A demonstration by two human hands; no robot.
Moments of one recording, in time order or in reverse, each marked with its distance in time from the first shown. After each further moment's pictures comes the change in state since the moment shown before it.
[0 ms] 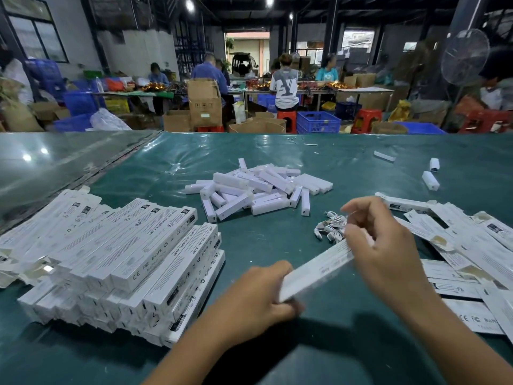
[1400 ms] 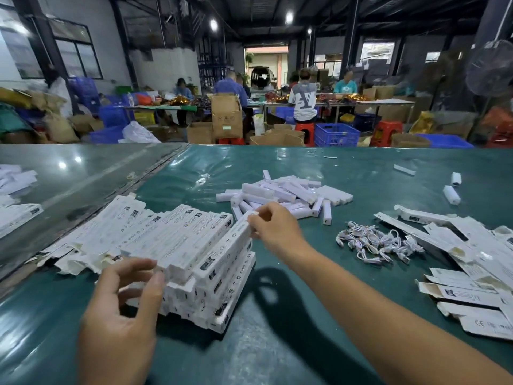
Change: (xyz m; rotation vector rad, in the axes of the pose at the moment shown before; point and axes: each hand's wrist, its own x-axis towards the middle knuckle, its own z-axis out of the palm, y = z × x) left_hand -0.154 -0.011 -0.095 -0.178 1.106 -0.283; right_hand 0.041 -0.067 0.160 0.210 -0.375 0.308
